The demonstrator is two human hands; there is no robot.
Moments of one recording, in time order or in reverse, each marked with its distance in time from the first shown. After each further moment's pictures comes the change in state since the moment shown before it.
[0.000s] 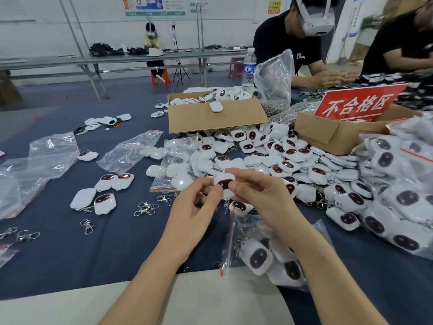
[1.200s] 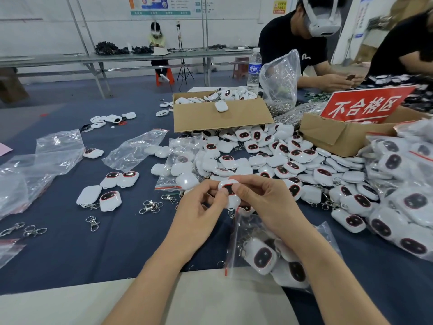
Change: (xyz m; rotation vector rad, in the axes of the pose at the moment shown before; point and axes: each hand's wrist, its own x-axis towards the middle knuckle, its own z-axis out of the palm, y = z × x) left_hand 0.000 0.001 0.000 0.043 -0.031 0.001; right_hand 0.001 0.009 0.000 -0.117 -0.008 0.053
